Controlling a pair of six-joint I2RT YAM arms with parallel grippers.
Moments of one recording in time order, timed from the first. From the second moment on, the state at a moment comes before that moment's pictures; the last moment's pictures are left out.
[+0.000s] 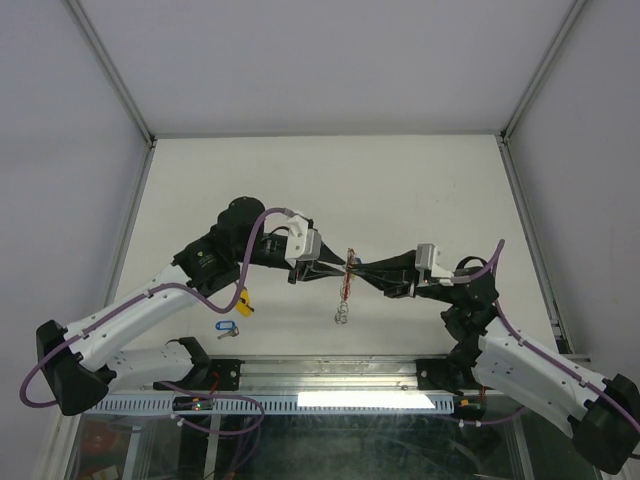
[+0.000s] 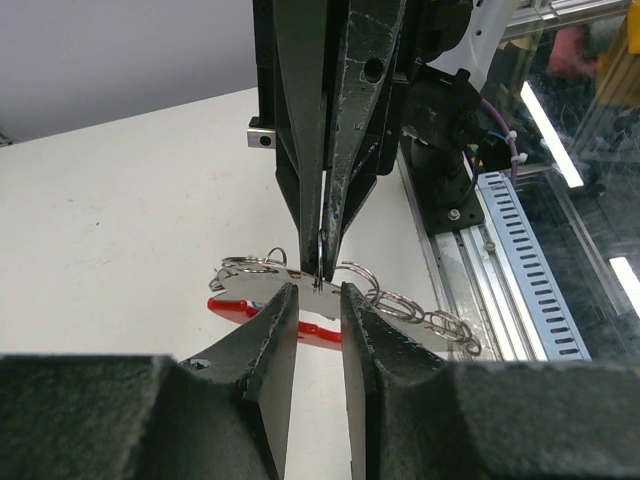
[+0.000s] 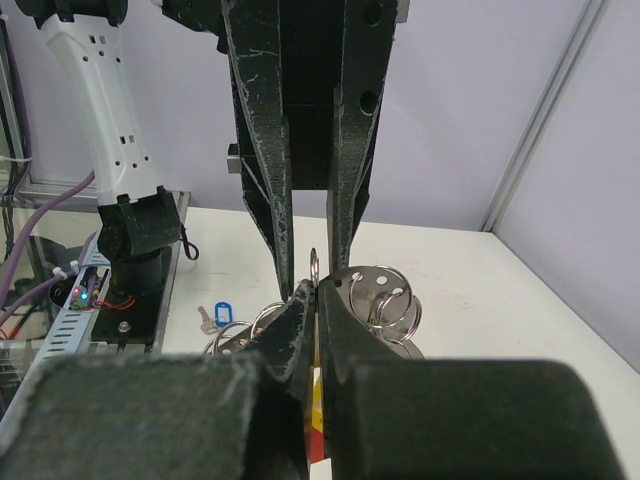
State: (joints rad) left arm -0.86 1.08 0.99 -0.11 0.78 0.34; right arm 0.73 0.68 0.33 0.78 -0.67 0.06
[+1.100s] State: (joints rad) left arm -0.86 1.11 1.04 -0.23 0.71 0.45; right arm 0.73 0.67 0.46 0.43 -0.68 -0.13
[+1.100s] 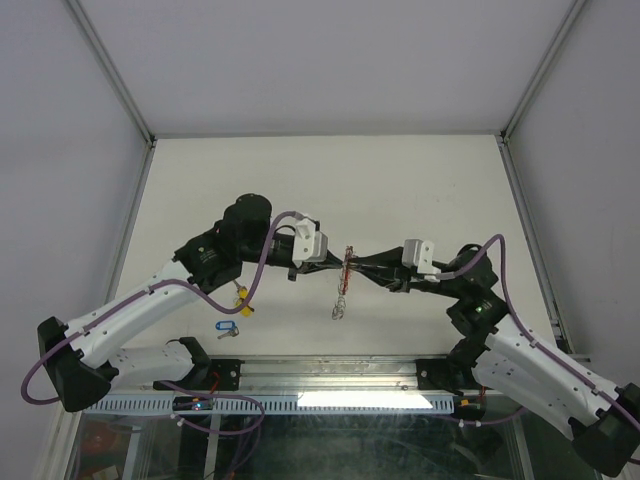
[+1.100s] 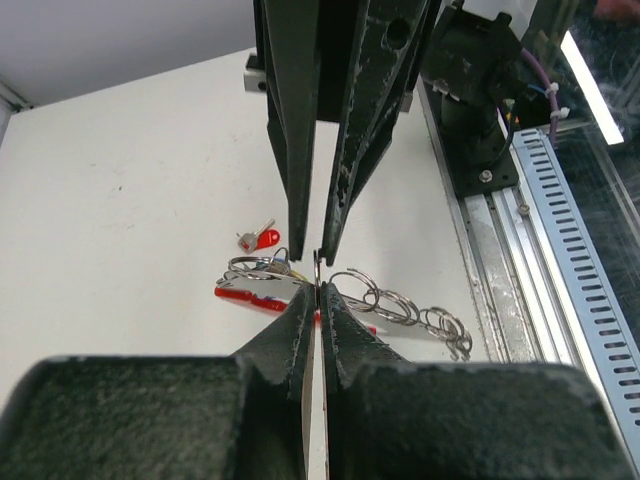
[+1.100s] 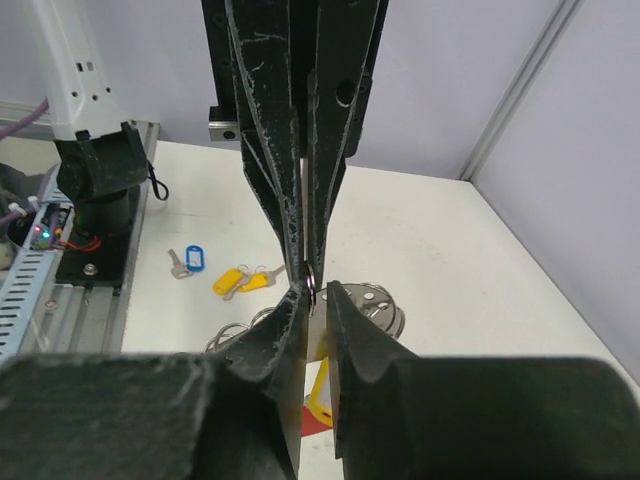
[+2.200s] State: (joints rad) left arm -0.88 1.19 1.13 -0.43 0.63 0.55; right arm 0.73 0.77 0.60 0.05 -0.67 -0.35
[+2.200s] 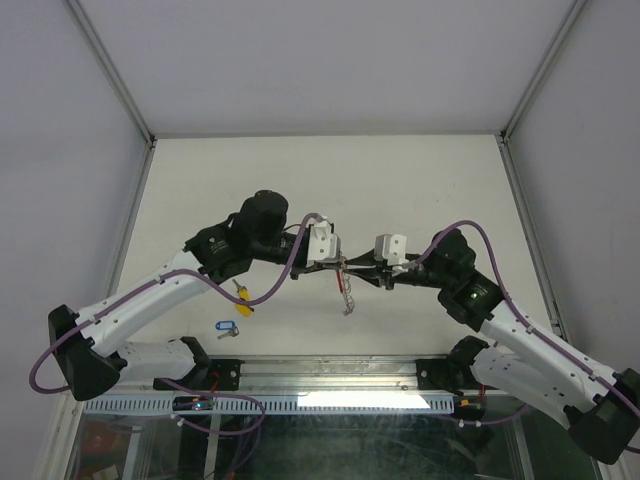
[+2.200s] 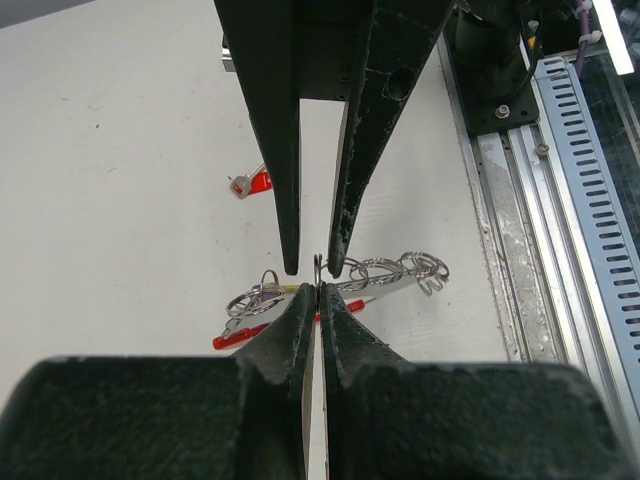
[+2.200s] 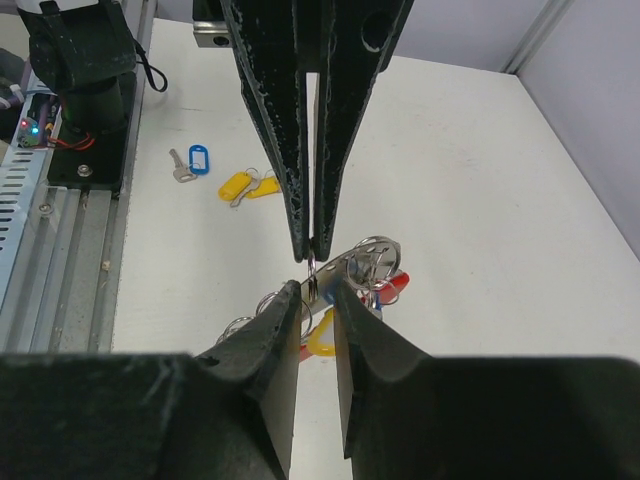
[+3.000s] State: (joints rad) left arm -0.88 1.13 1.11 -0.40 0.61 0.54; right arm 0.74 0.76 0.57 0.14 -0.67 -0.29
